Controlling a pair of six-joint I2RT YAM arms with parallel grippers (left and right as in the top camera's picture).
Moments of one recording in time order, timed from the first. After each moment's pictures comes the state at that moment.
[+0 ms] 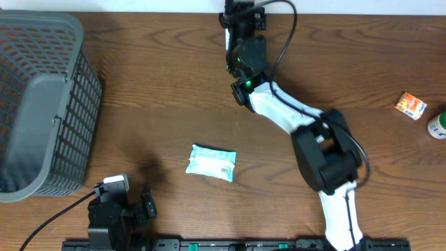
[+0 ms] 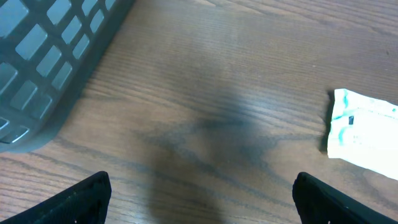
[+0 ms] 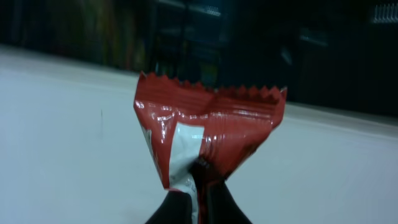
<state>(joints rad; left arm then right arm) -0.05 0.01 0.40 -1.09 -0.12 -0.18 0.55 2.26 1.60 1.14 0.56 -0.43</state>
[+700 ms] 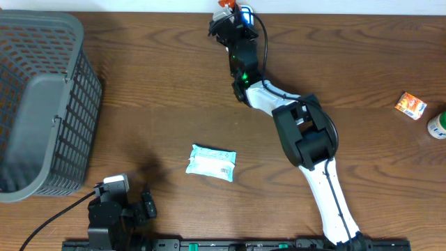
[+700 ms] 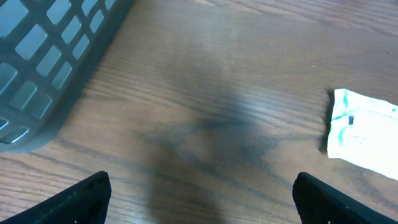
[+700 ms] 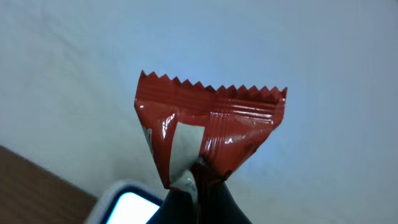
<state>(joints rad) -0.05 0.01 0.40 -1.09 -0.12 -0.18 0.47 2.56 1.79 0.91 0.40 -0.63</state>
